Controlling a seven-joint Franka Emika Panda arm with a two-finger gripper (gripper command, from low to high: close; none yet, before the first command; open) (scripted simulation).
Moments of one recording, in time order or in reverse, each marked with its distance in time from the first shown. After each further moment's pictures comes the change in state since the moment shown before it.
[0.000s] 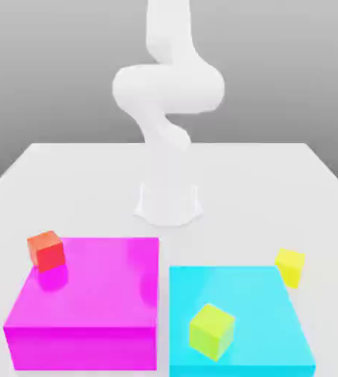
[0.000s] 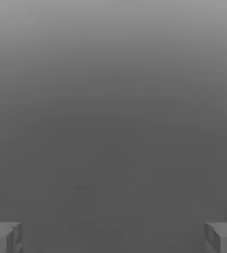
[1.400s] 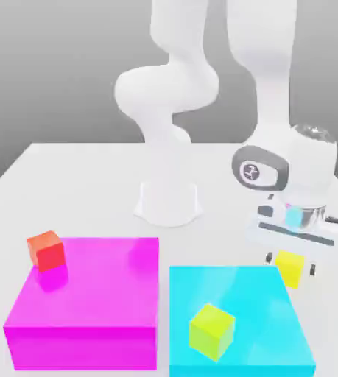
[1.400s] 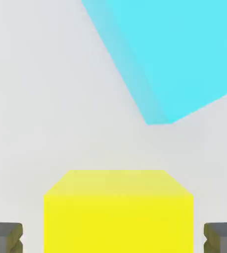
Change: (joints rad) arm 0.502 1.013 0.123 -0.444 -0.477 0.711 1.499
